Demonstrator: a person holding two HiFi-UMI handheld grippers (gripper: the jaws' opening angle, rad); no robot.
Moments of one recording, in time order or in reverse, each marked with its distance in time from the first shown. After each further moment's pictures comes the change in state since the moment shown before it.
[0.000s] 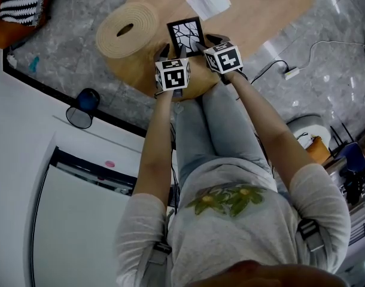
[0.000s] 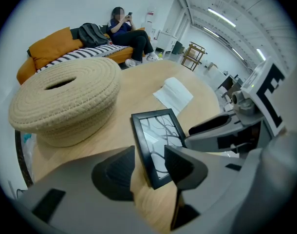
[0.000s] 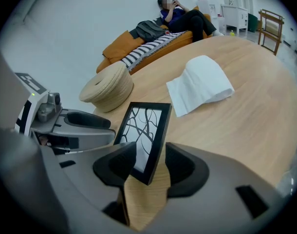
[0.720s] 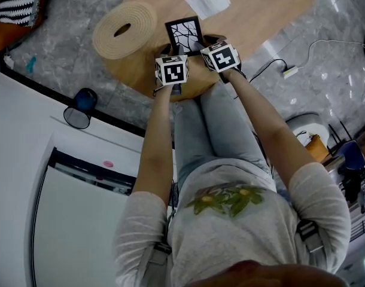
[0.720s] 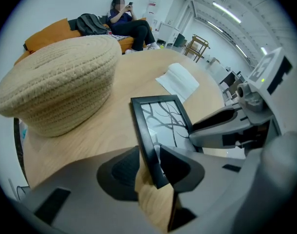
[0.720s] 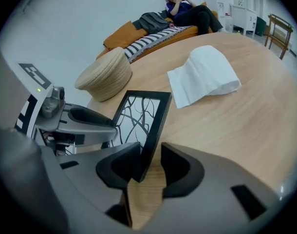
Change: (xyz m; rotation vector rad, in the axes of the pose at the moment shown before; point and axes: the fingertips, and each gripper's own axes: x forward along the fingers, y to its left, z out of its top) left arm 0.026 0.004 -0.024 -0.013 0.091 -0.004; right arm 0.016 -0.007 -0.016 -0.061 0.077 -0.031
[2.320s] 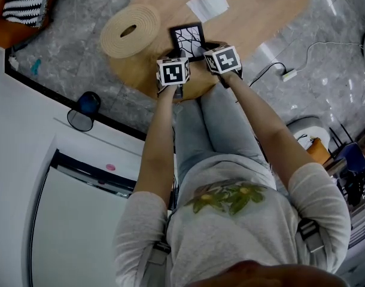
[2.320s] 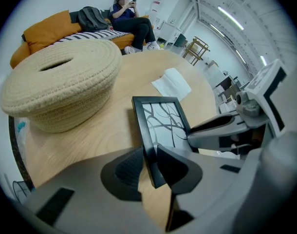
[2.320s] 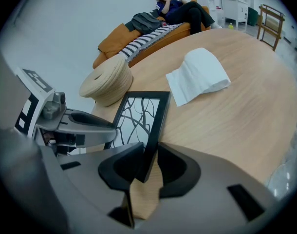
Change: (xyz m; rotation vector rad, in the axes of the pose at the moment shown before) left arm -0.024 -0.011 0.000 -0.041 0.032 -0.074; right arm -0.024 0.011 -0.009 0.105 0.032 0.012
